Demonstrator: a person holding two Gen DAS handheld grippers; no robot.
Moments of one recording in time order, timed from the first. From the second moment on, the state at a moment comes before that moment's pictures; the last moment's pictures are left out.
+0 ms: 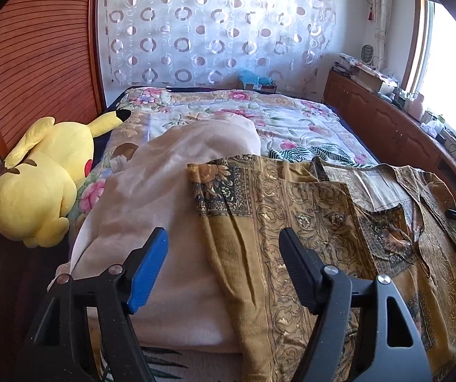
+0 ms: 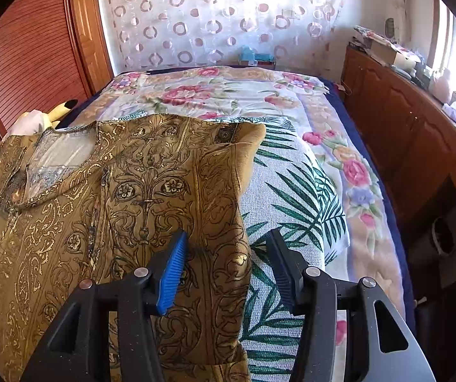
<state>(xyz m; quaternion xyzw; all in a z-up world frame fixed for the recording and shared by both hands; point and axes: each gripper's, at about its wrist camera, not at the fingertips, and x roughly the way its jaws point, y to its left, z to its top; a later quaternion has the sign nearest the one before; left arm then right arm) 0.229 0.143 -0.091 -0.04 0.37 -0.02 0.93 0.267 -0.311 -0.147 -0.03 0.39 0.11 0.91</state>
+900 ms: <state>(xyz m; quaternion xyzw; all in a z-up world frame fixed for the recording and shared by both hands) 0.242 0.128 -0.094 -0.02 0.39 -0.04 0.92 0.269 -0.309 -0.147 -0.05 0.39 0.11 0.91</state>
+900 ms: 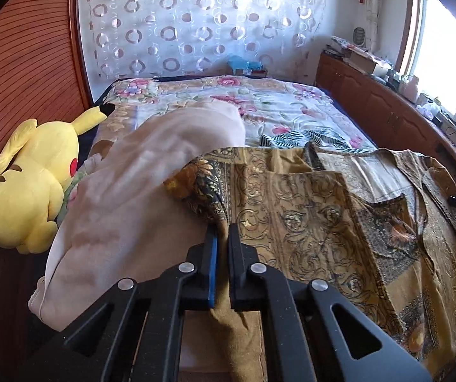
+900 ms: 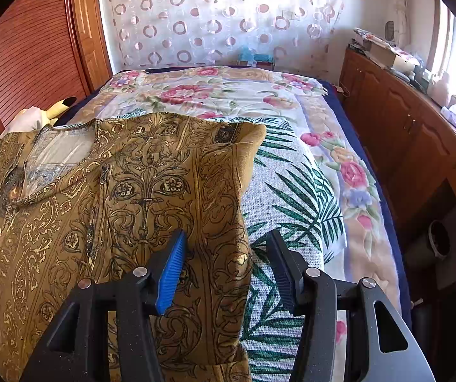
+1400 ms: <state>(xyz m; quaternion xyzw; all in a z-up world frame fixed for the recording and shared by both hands) 0.181 0.072 -0.048 0.04 0.32 -0.10 0.94 0.285 -0.315 -0.143 -0.04 0.40 0.10 0.91</state>
